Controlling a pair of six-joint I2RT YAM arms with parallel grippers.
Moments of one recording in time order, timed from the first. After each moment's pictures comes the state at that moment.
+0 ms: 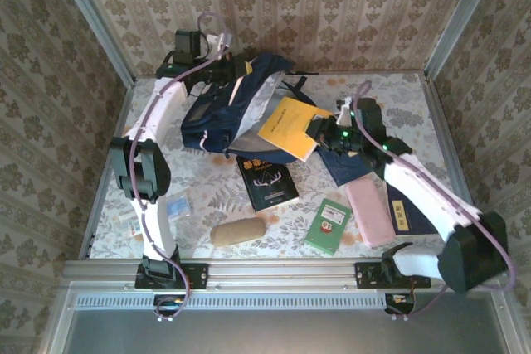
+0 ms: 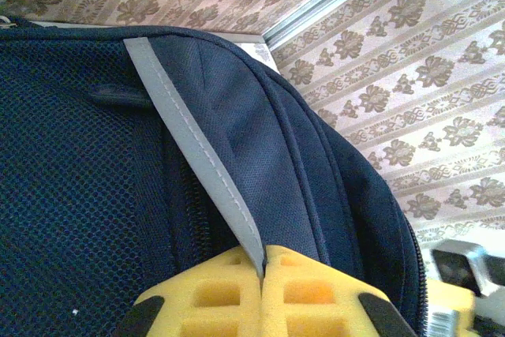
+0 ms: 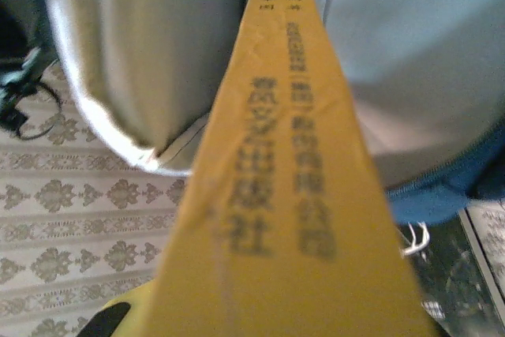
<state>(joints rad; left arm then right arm) -0.25 1.99 1.93 -0.50 0.88 -0.45 0.35 1.31 1.01 -0.20 -0.47 0.98</state>
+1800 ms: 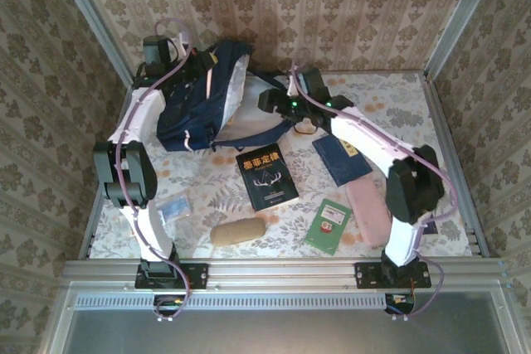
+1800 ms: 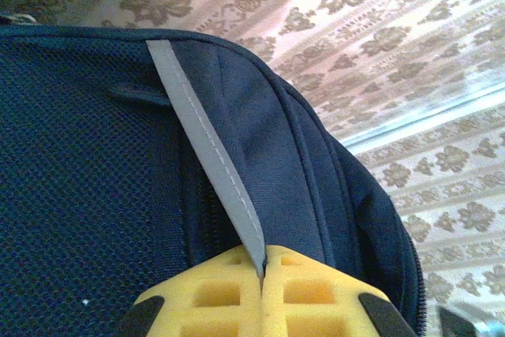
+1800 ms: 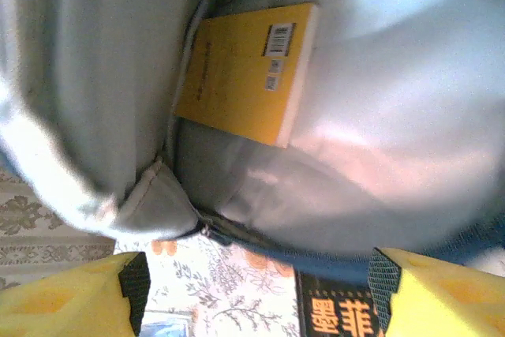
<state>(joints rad) -0.09 1.91 1.72 -0.20 0.71 -0.68 0.50 1.79 1.53 -0.33 -0.26 0.70</state>
